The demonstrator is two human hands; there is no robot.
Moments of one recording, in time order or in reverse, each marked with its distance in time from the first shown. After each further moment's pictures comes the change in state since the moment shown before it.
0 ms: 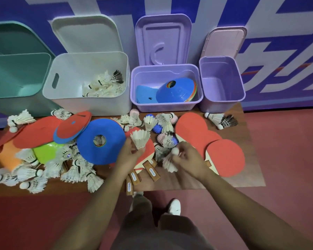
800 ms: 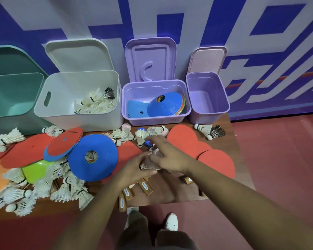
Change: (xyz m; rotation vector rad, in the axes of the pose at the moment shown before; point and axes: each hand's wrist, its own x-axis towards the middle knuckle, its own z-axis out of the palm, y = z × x) left_hand -0.002 0.035 0.020 0.273 -0.378 0.158; right_hand 0.030 -0.079 -0.029 -0.114 -0.297 -0.236
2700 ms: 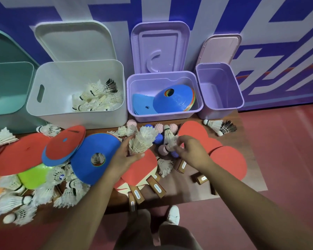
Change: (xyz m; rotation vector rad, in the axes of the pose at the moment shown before) left_hand 0.038 -0.075 -0.064 -0.469 0.144 -0.070; right_hand 0.028 0.056 0.016 -0.146 0.377 0.246
